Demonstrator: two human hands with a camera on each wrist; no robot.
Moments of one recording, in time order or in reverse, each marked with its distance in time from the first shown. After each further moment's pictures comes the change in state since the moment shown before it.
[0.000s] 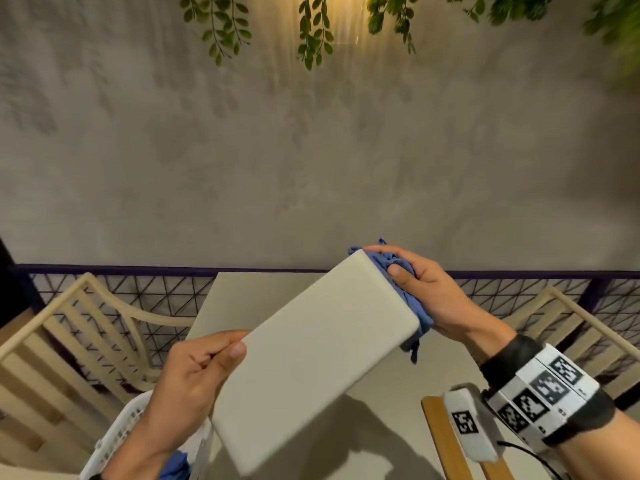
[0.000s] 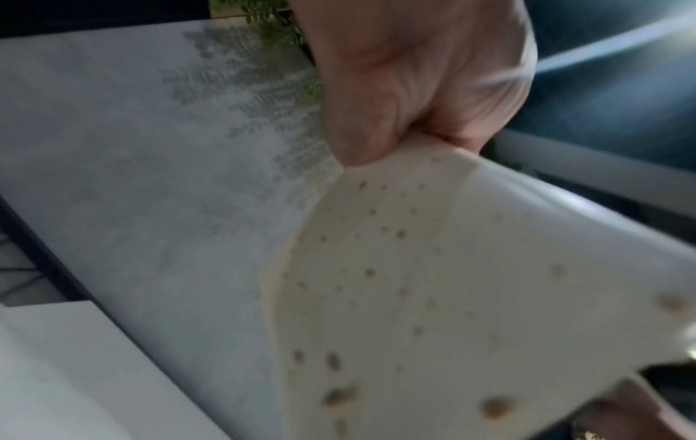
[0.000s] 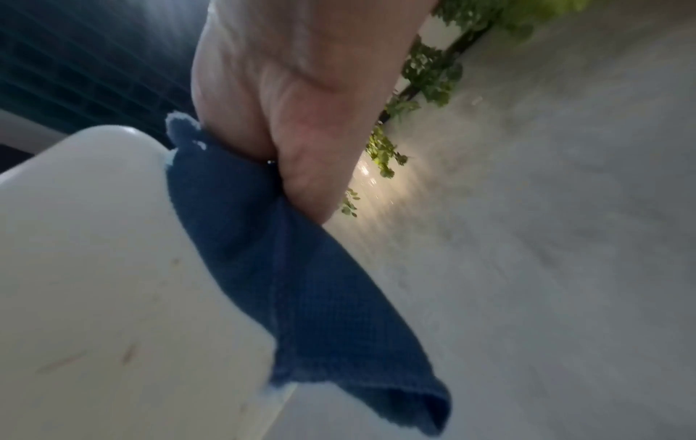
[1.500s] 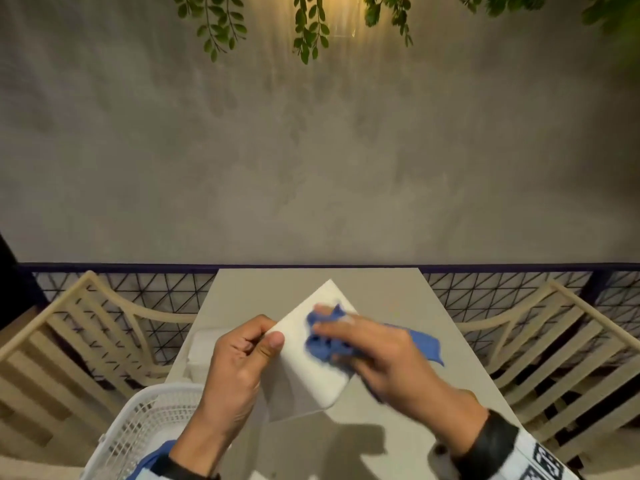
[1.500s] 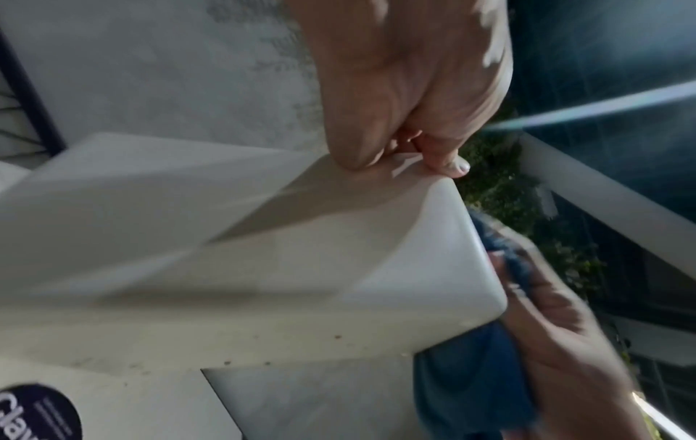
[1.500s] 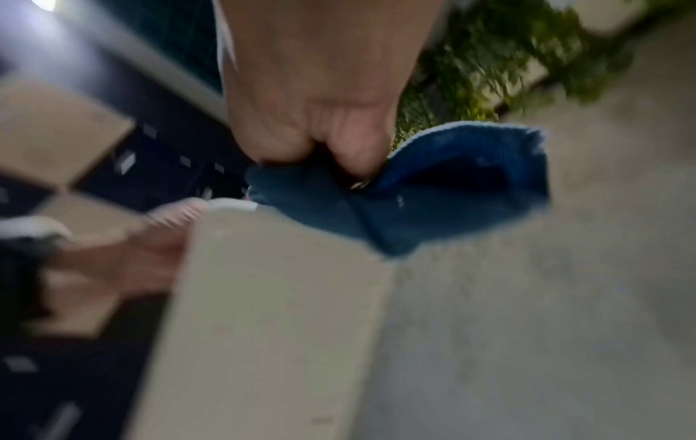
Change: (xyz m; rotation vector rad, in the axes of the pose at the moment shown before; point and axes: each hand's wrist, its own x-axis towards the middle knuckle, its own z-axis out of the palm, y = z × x) left_hand 0.013 -0.035 0.035 -0.055 0.063 0.017; right_hand -0.041 0.034 0.076 -0.611 0.054 -0.527
